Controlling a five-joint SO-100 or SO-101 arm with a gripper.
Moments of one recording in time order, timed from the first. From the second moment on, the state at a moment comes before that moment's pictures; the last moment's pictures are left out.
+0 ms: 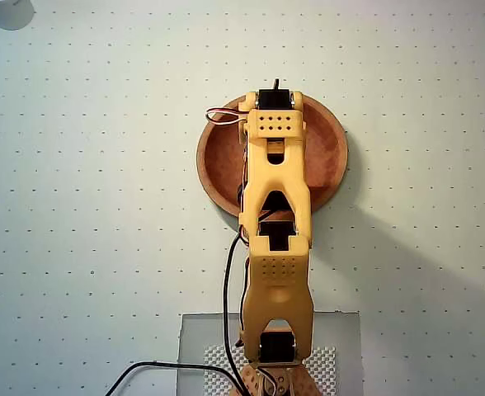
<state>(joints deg) -1.1 60.3 60.8 87.2 -85.0</state>
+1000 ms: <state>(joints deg) 0.5 56.4 56.1 87.2 -85.0</state>
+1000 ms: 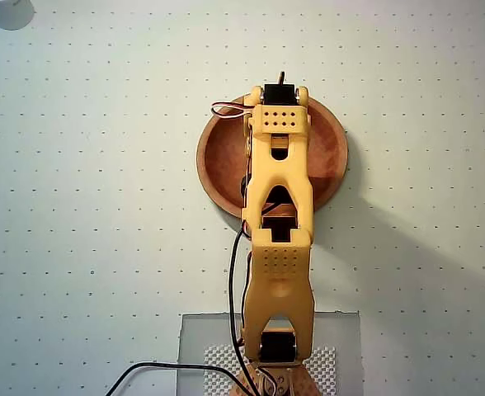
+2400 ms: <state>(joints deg) -0.8 154.7 114.7 50.3 -14.1</state>
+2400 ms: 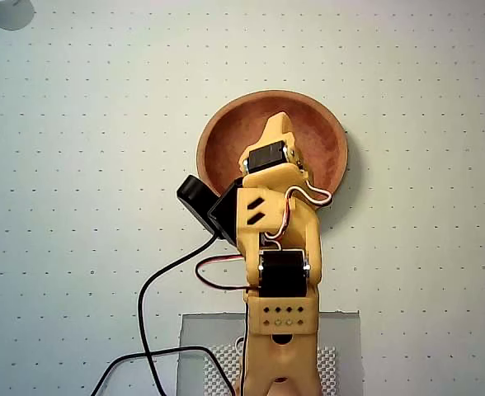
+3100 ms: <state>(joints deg) -0.9 195.6 161.6 43.2 -6.5</state>
